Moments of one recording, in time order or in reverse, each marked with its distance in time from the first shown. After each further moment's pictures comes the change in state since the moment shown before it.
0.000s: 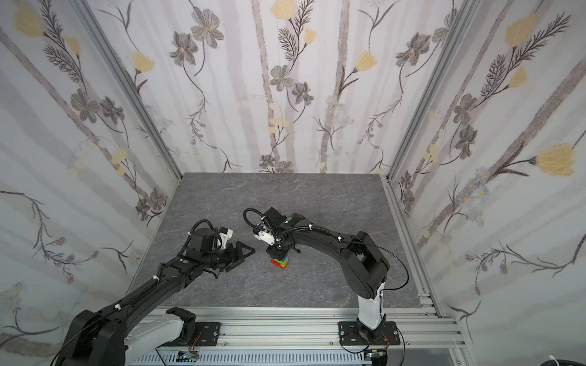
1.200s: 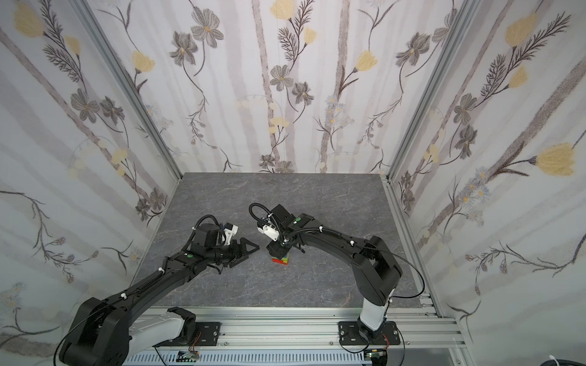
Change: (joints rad) left arm -0.024 0.071 0.050 0.029 0.028 0.012; right arm -0.014 -0.084 -0.066 0.087 0.003 0.060
